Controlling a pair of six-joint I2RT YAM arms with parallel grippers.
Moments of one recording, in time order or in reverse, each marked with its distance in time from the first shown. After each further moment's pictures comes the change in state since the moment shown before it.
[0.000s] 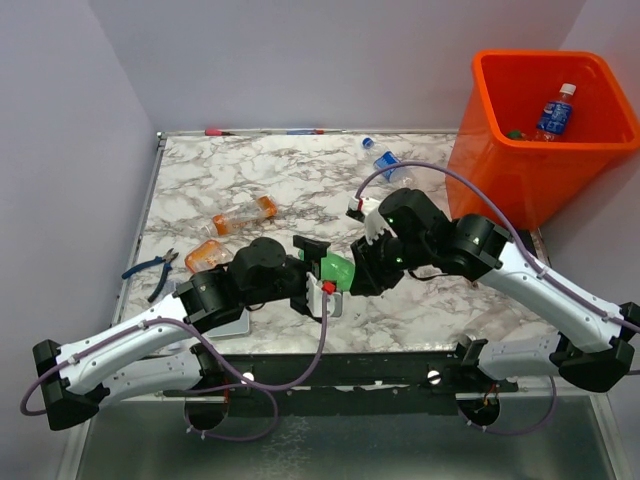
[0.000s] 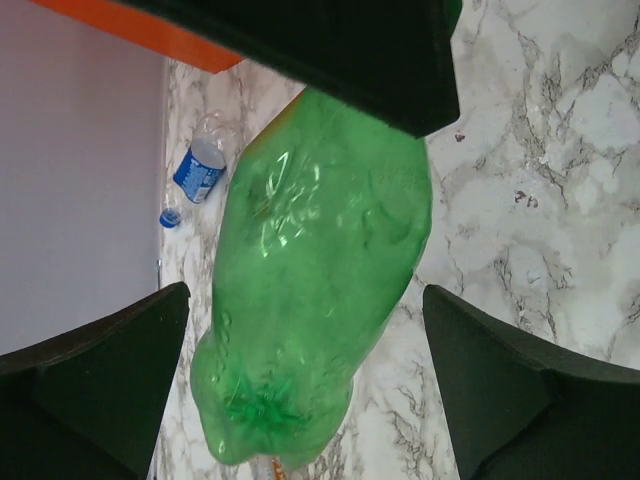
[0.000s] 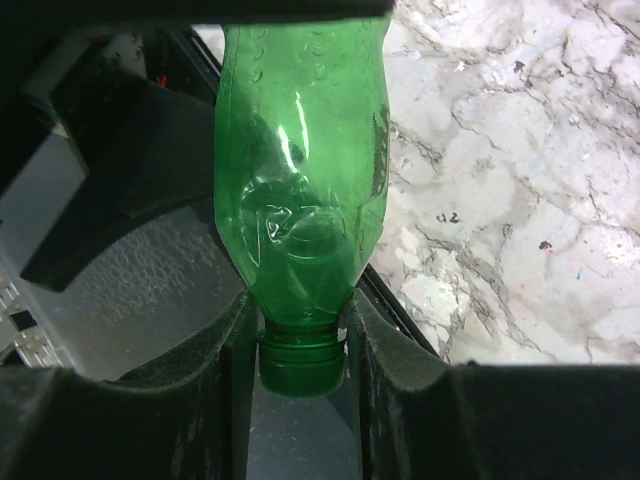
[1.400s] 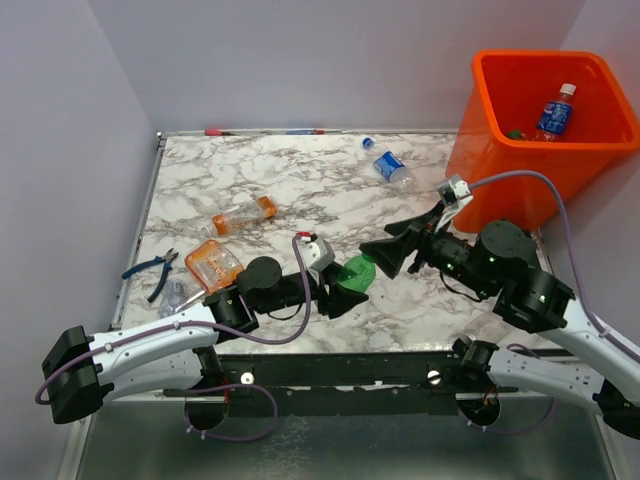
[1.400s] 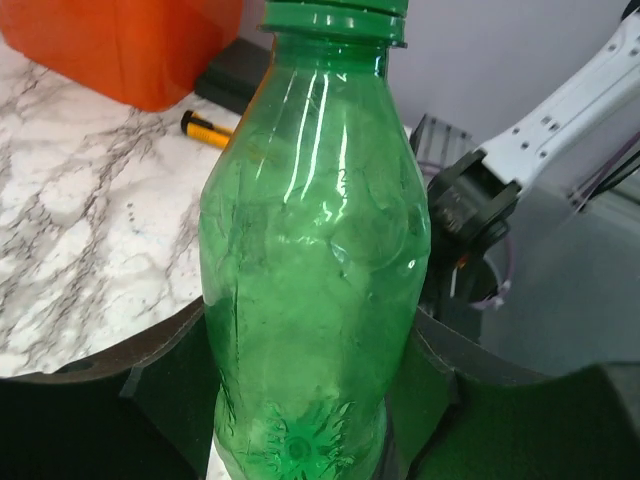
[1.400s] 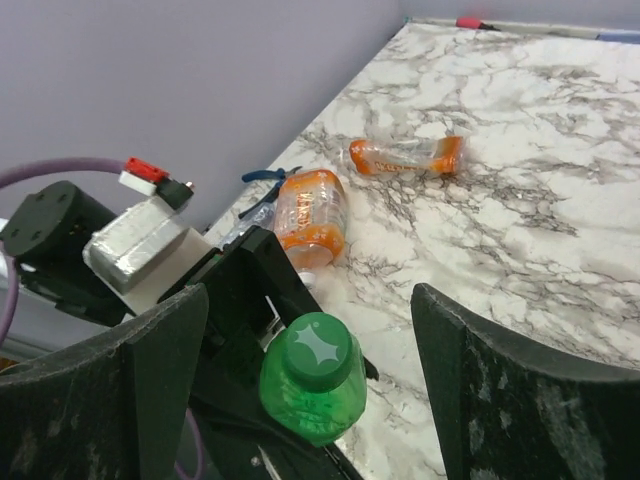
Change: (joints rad) left arm -0.034 0.062 -0.312 0.719 0.075 -1.108; right arm -0.004 -0.463 -0.365 0.683 0.317 0.136
